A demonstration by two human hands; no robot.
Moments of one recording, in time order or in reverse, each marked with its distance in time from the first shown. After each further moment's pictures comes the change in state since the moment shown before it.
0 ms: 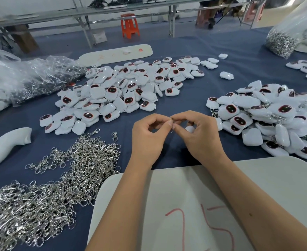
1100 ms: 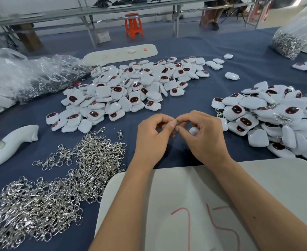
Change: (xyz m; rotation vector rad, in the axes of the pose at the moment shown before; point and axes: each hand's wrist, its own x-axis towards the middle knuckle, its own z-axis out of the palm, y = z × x) left_hand 0.003 -0.004 -0.009 0.090 -0.085 0.032; right_hand -0.001 -0.006 0.001 -0.142 0.023 -0.136
